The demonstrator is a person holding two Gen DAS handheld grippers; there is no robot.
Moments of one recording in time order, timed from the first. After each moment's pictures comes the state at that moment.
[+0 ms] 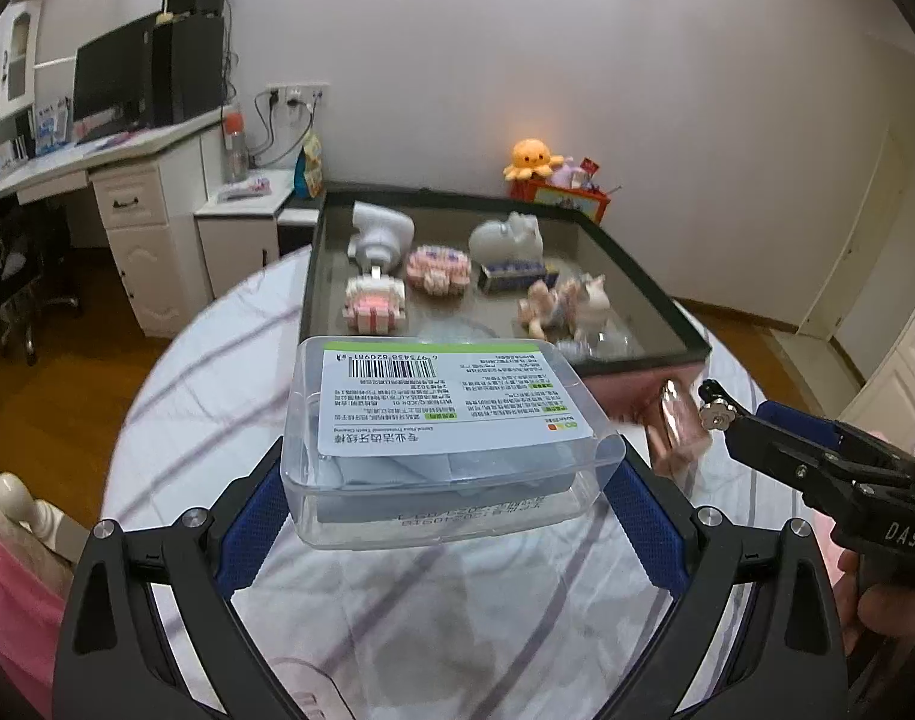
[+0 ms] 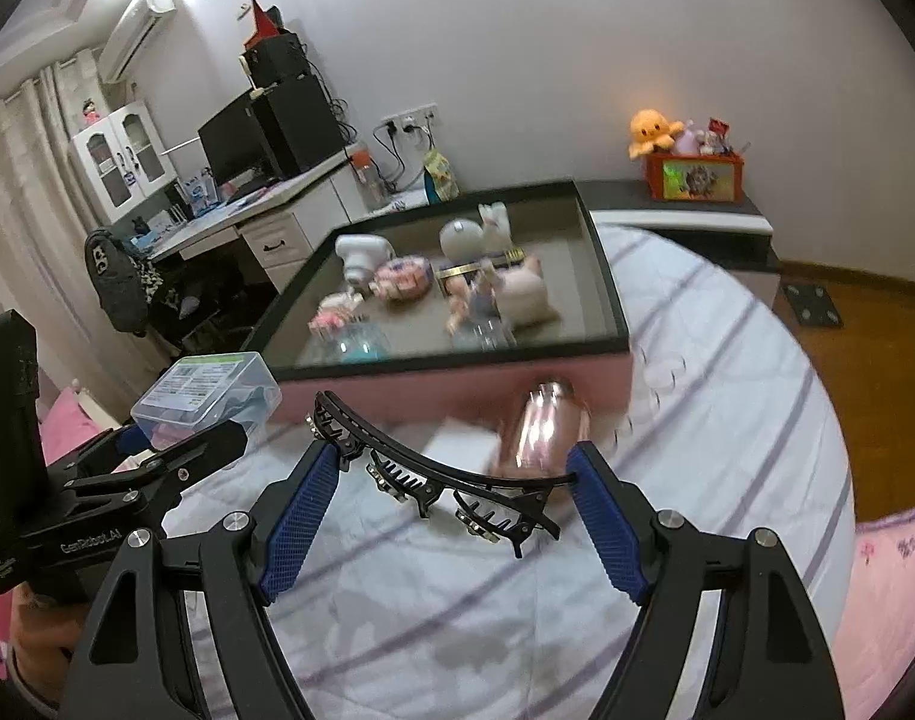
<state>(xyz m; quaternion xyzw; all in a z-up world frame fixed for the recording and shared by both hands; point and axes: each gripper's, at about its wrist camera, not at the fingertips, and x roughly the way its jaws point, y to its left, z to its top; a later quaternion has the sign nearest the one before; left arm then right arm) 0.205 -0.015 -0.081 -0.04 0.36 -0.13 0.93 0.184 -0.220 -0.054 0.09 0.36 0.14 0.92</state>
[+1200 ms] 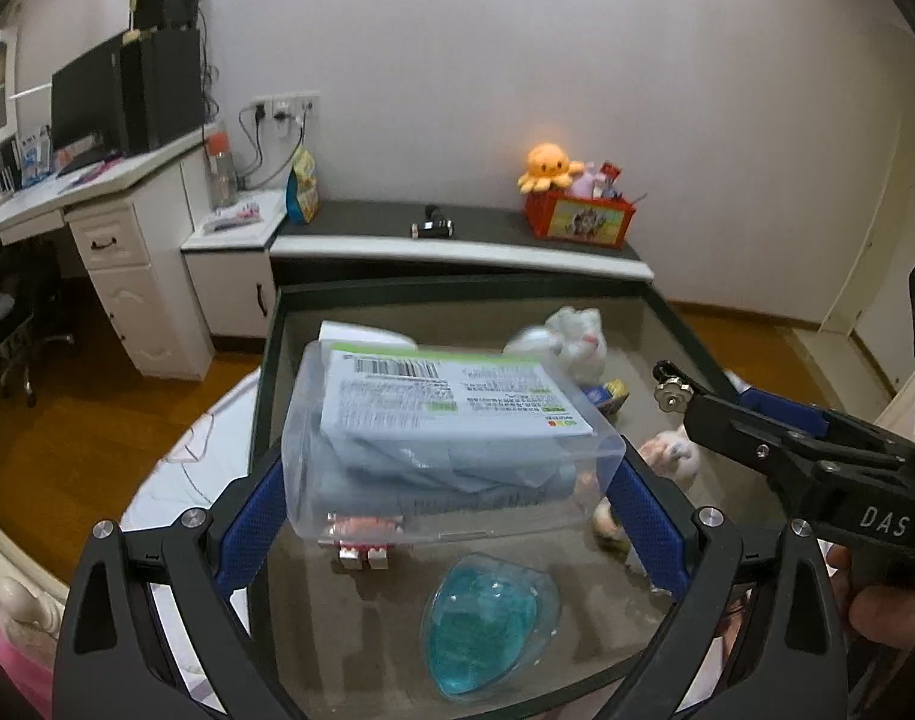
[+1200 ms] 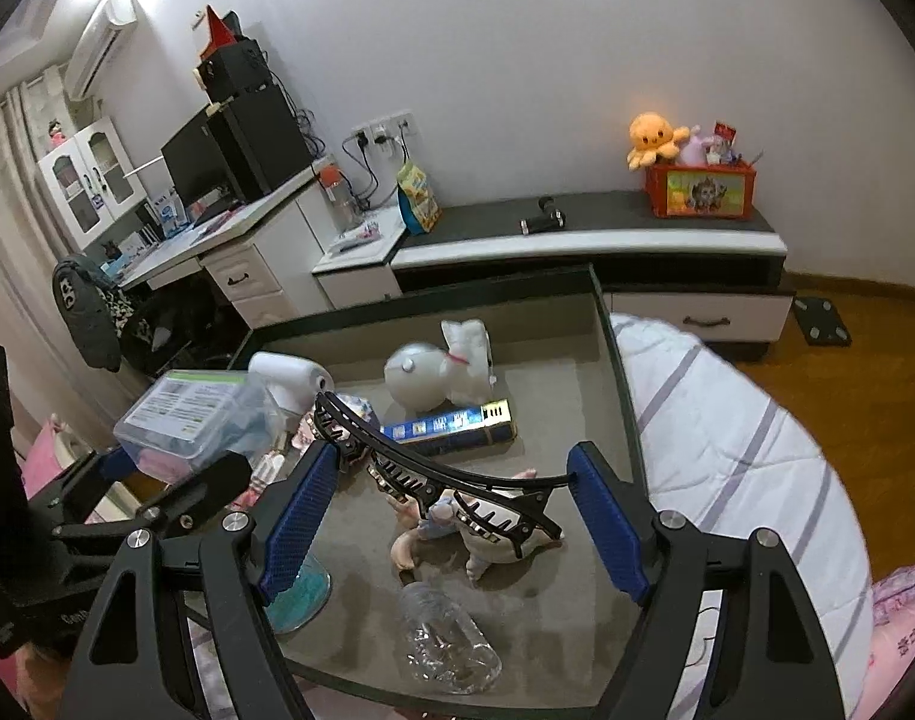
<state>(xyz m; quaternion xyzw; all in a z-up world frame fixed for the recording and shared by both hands) 0.360 -0.040 -0.084 -0.02 0.37 -0.11 0.92 0.334 -0.223 -0.061 0.11 0.39 0.12 0.91</state>
